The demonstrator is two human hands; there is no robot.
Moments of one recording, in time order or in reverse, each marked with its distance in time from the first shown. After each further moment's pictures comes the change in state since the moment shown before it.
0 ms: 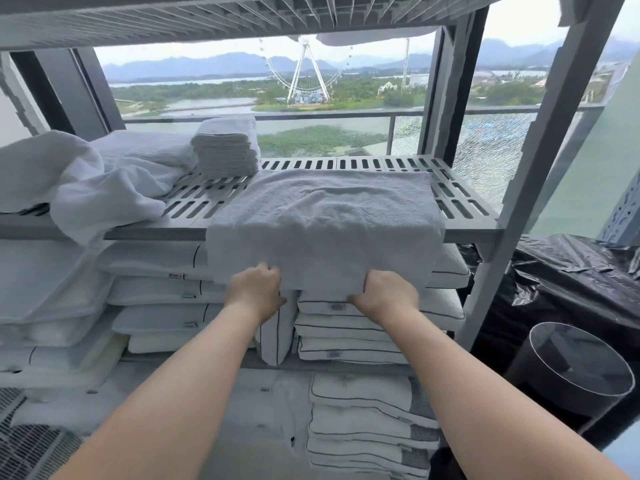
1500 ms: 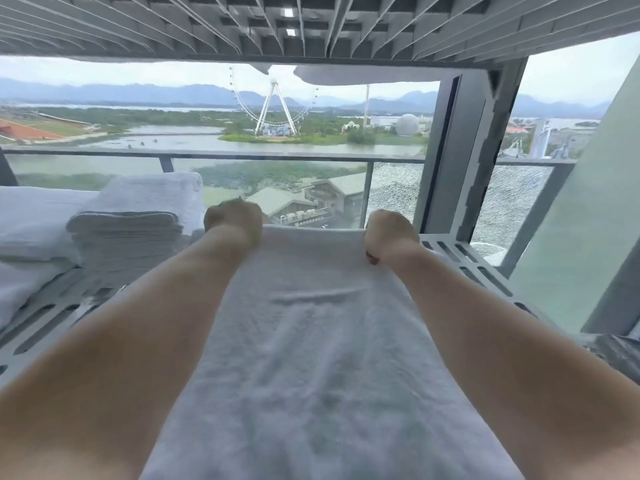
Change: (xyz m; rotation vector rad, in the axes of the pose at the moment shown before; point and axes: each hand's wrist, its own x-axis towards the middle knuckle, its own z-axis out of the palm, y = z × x) left_hand 0.454 -0.038 -0.077 0.174 0.038 -0.126; right_hand 0.436 -0.035 -0.107 -0.035 0.159 0.080
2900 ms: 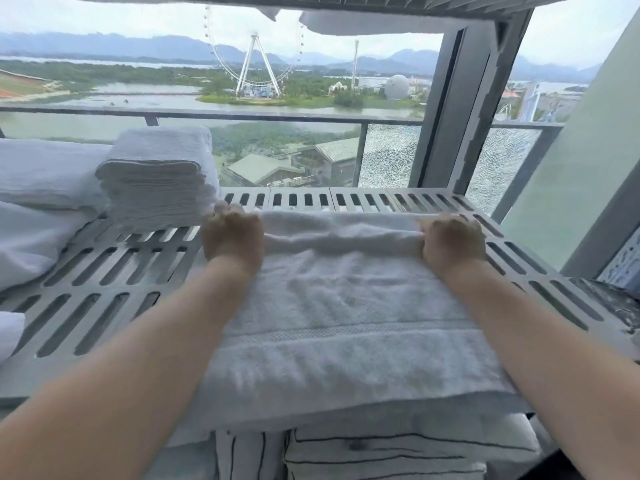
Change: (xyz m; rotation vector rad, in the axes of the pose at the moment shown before) left_hand -0.122 -0.027 0.055 -0.109 0.226 -0.028; right_hand -0.117 0.075 0.029 -0.473 0.338 -0.067
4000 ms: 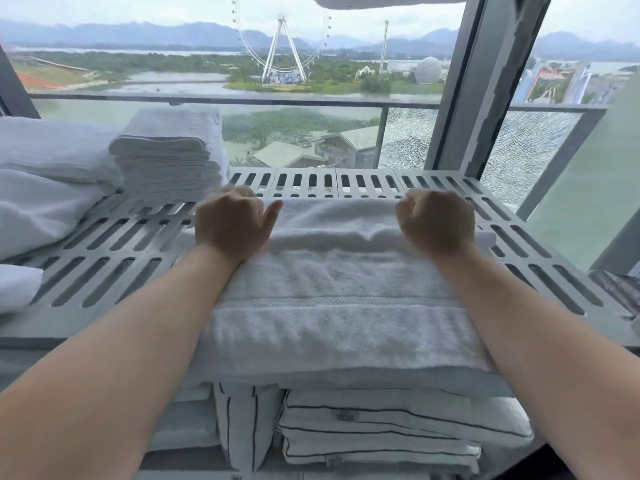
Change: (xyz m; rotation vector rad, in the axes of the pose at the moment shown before) left_hand -0.030 -0.006 0.000 -0.240 0.208 0.172; right_hand -0.015 -0.011 -0.027 0.504 0.227 -0.053
